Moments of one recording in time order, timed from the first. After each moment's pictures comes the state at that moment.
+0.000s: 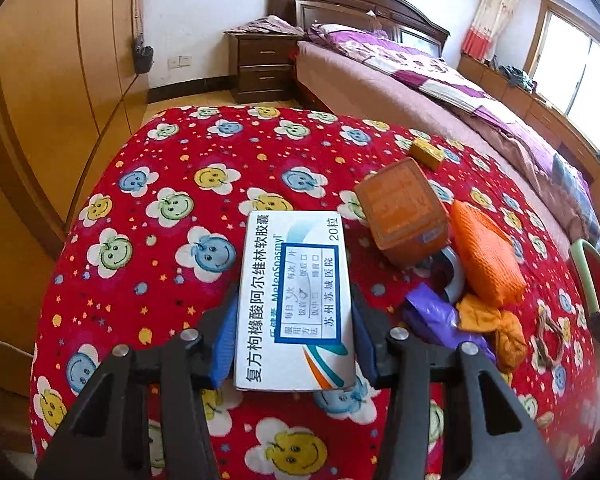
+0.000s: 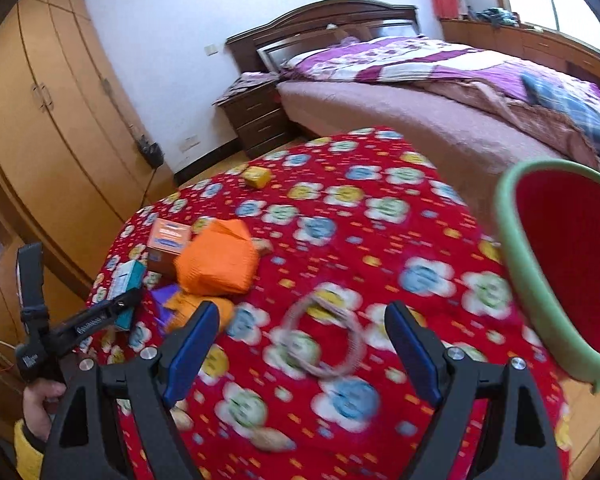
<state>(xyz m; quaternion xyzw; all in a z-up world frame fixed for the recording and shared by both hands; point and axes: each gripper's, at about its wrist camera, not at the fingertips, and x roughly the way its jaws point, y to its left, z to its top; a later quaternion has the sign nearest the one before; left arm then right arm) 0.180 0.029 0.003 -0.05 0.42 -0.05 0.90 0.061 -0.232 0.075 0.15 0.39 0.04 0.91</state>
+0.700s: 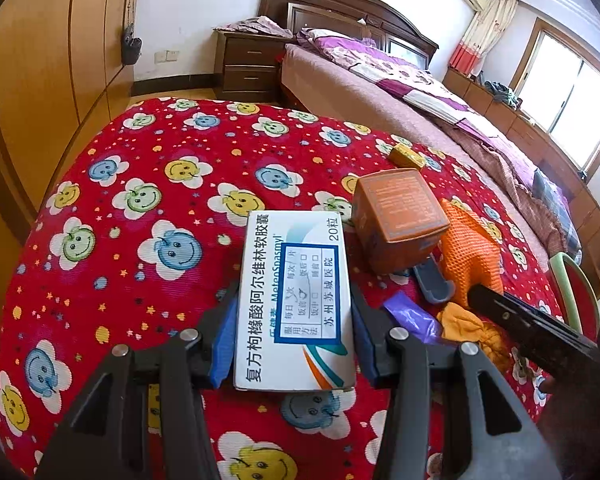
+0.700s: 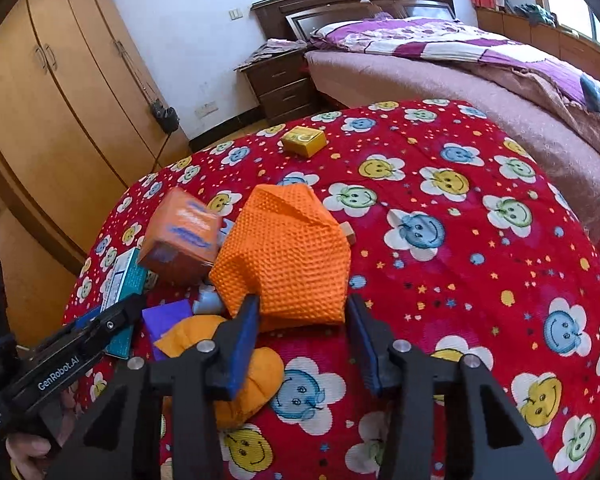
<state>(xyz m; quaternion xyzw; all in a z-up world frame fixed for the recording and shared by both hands) 0.182 0.023 -0.005 -0.09 0.41 -0.09 0.90 0.135 -0.178 0.029 0.13 0.43 0.07 0.89</state>
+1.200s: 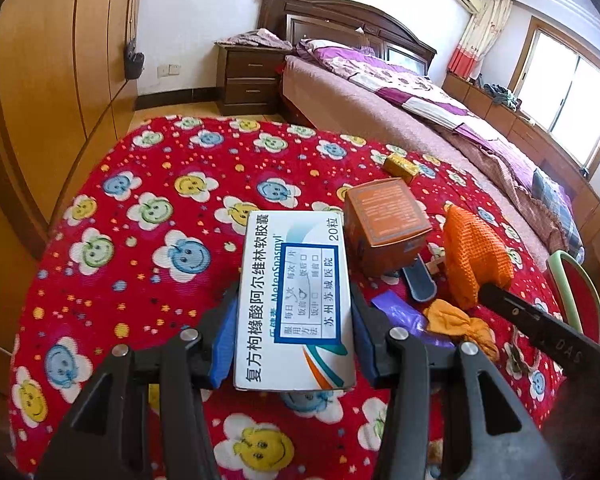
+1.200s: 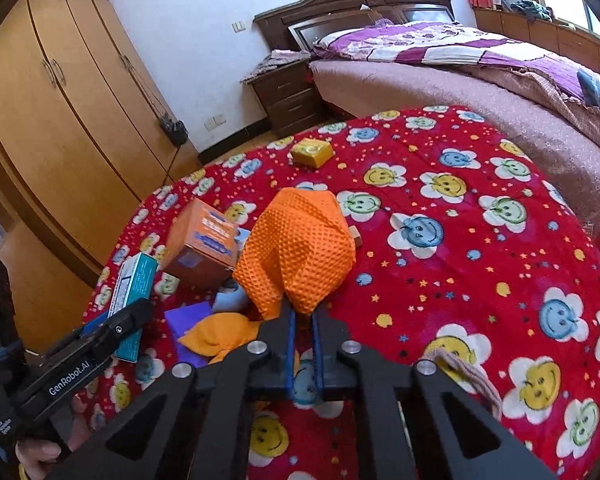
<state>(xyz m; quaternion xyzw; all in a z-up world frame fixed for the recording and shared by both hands) 0.163 0.023 0.012 -0.08 0.39 -0.08 0.91 0.120 -0.182 0.042 0.15 0.41 0.08 0.90</state>
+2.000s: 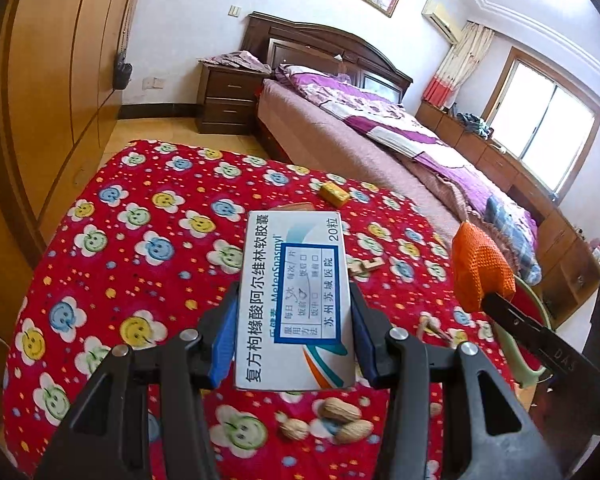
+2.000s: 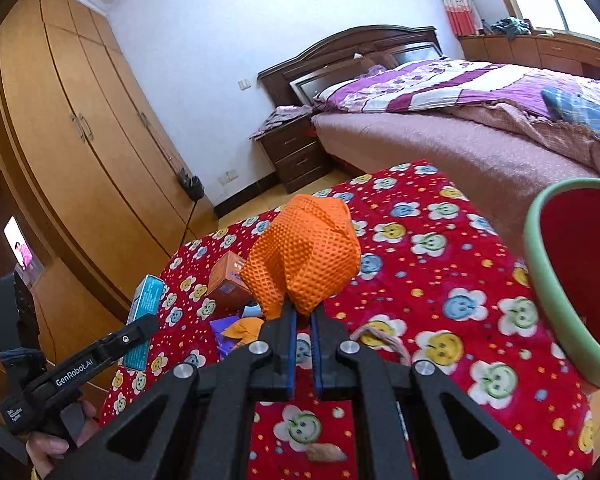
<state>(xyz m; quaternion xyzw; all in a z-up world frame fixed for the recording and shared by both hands) 0.103 0.005 0.061 -0.13 0.35 -0.12 0.92 0.036 -0.232 0.101 0.19 0.32 0.08 0.92</state>
